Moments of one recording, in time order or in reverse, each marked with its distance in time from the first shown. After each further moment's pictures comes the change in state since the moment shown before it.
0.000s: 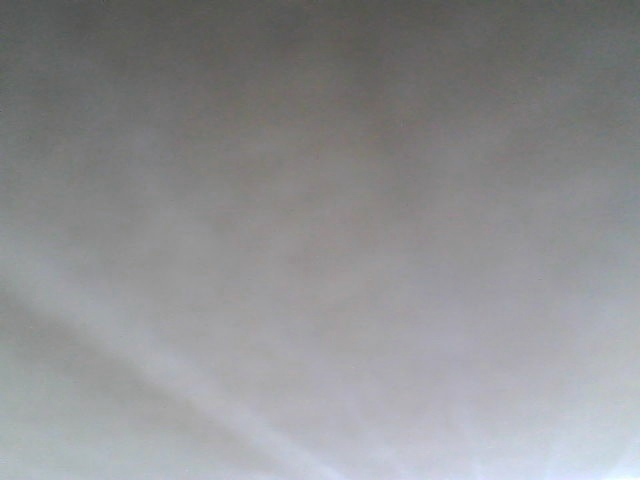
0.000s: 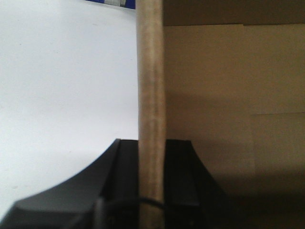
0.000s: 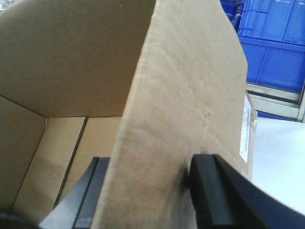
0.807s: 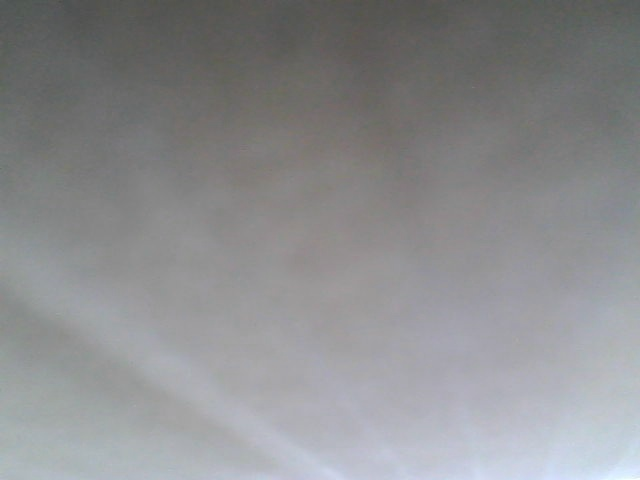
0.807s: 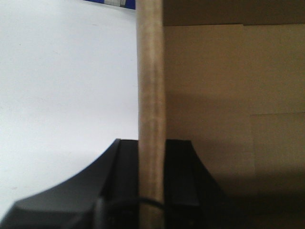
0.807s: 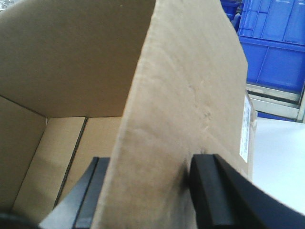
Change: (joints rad) left arm 0.000 0.000 0.000 -0.001 0.000 0.000; right arm 0.000 0.000 0.000 0.000 0.000 0.000
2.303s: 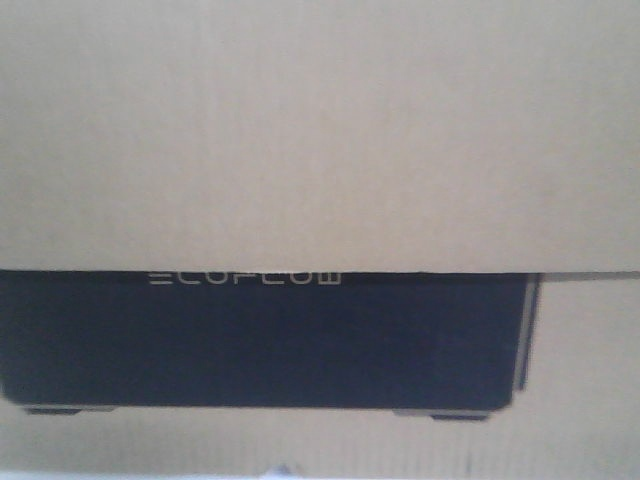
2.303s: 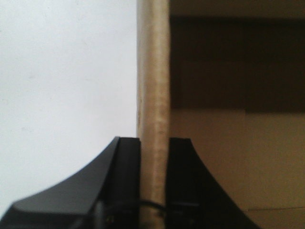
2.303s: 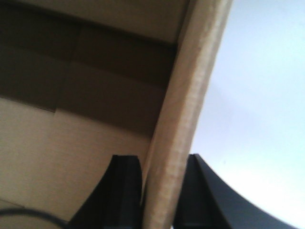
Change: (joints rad) left arm 0.002 1.233 -0.788 0.177 0.240 0.015; right arm -0.004 1.171 -0.403 -0.205 0.188 0.023
